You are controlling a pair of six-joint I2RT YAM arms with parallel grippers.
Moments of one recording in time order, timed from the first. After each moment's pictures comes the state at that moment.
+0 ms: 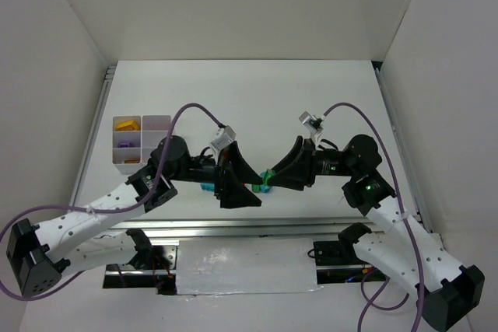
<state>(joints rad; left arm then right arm) -0.86 0.99 0.80 0.25 0.78 -0.60 0.48 0.74 0.65 0.22 -1.03 0.76</state>
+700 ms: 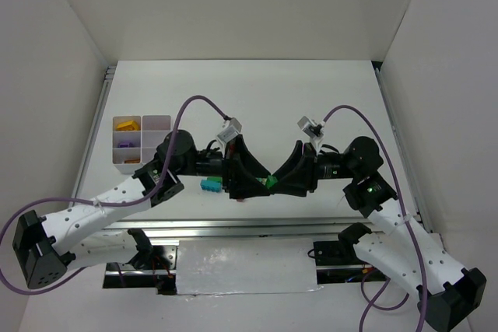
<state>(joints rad) -0.88 1.07 0.86 0.29 0.72 -0.60 0.50 0.72 0.65 0.21 -1.09 0.70</state>
